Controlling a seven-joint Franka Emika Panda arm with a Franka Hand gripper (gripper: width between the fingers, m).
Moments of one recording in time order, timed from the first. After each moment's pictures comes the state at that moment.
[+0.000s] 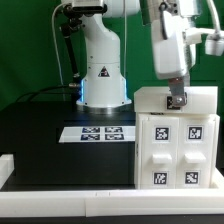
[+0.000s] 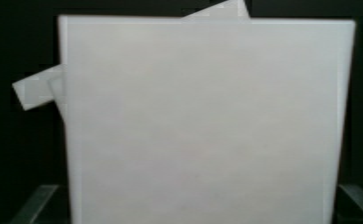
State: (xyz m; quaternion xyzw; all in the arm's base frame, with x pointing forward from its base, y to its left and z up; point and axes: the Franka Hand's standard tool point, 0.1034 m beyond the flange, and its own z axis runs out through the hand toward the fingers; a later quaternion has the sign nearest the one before) arm 0.602 0.095 0.152 -0.55 0.83 0.03 0.10
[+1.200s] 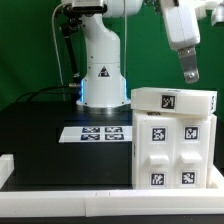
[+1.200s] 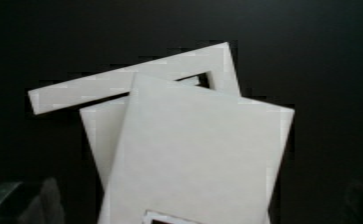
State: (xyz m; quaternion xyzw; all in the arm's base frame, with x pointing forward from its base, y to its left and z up) arm 0.610 0.102 0.187 -0.61 0.78 0.04 0.14
